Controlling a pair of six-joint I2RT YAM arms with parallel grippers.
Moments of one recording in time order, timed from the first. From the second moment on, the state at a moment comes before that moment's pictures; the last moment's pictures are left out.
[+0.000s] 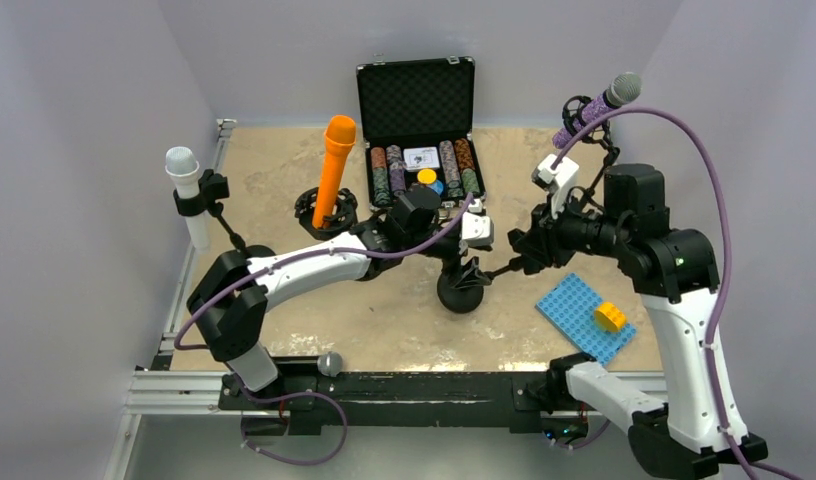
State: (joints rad) left arm -0.92 1.66 1.20 0.08 0.68 0.23; right arm 0.23 0.99 1.54 -1.23 -0.56 -0.23
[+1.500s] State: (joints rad) left arm -0.87 1.19 1.02 -0.50 0.61 0.41; right arm 0.80 1.22 1.32 -1.05 -0.12 -0.35
